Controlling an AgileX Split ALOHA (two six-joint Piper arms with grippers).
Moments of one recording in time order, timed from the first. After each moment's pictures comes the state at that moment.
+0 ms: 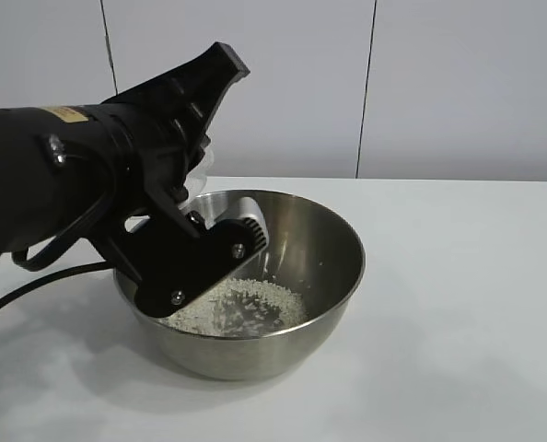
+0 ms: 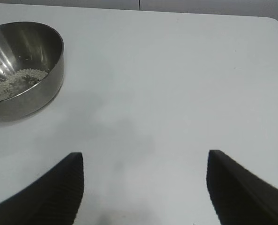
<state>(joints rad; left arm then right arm) -1.02 1.69 -0.66 -0.96 -0.93 2.93 0.03 -0.02 -0.47 0.05 1.08 -0.11</state>
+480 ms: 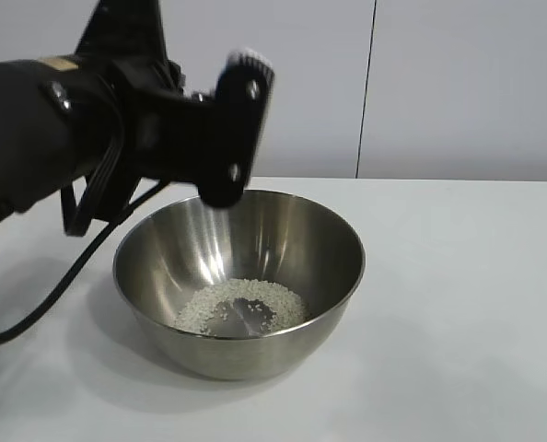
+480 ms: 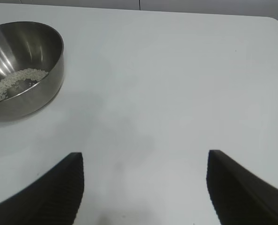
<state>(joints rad) -1.02 1.67 -0.74 -1.11 -1.10 2.23 0.03 -0.02 -0.47 0.05 1.08 -0.11</state>
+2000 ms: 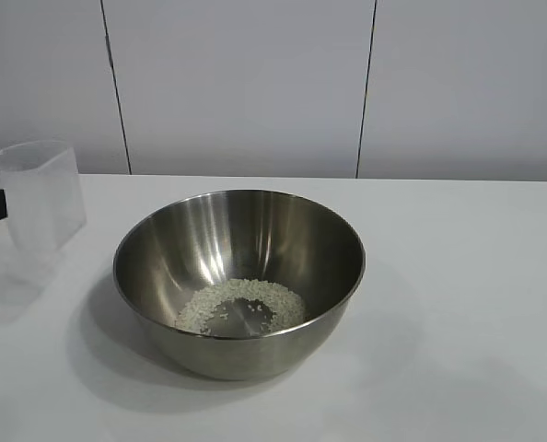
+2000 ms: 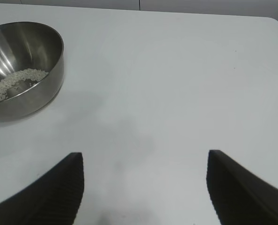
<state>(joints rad) -0.22 1.73 -0.26 -0.03 -1.13 0.01 0.03 -0.02 -0.47 0.05 1.08 -0.11</state>
